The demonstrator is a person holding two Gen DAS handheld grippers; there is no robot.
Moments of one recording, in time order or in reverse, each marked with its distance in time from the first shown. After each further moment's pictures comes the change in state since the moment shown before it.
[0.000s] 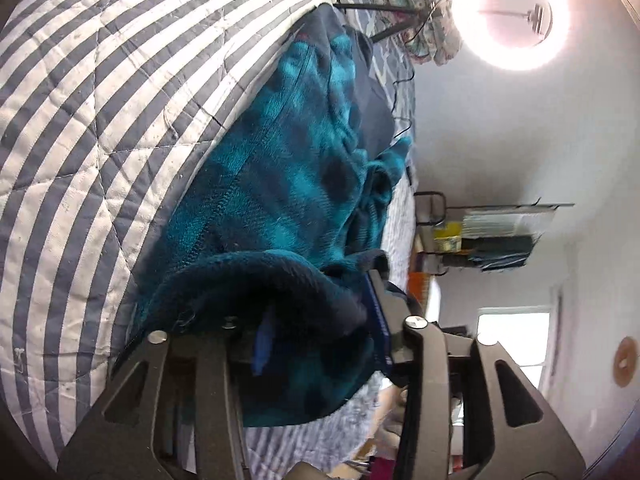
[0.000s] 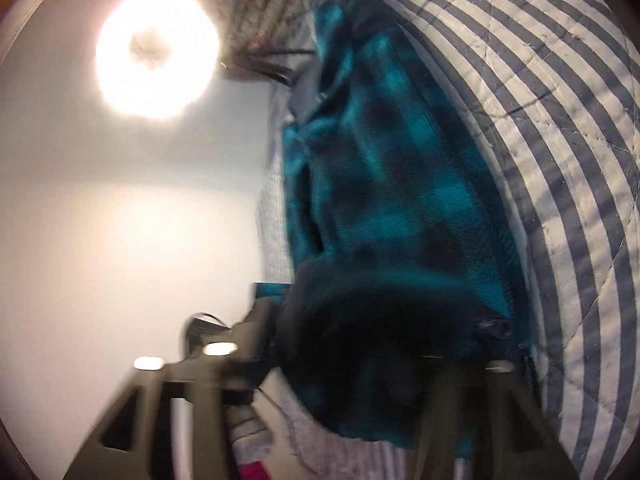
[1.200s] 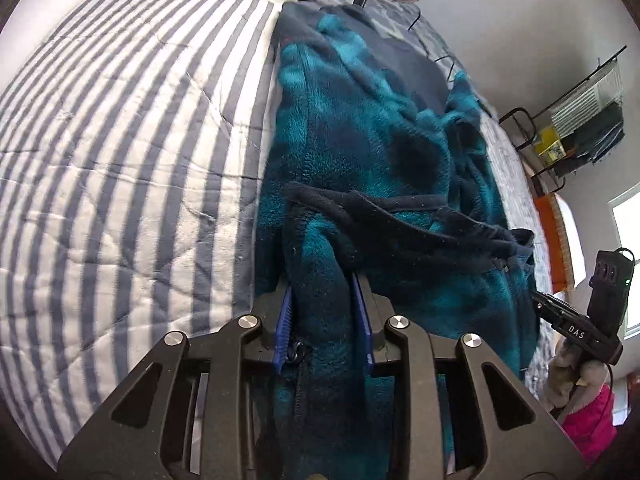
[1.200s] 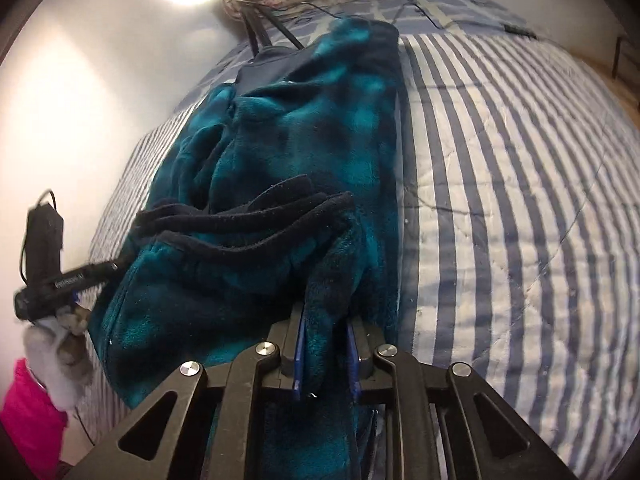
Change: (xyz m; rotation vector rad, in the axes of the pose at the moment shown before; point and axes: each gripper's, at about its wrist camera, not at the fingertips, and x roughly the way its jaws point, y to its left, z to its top) left arm 0.040 -0.022 0.005 0.539 -0.023 0.479; right arm 0.022 0.036 -0.022 -0.602 0.005 -0.732
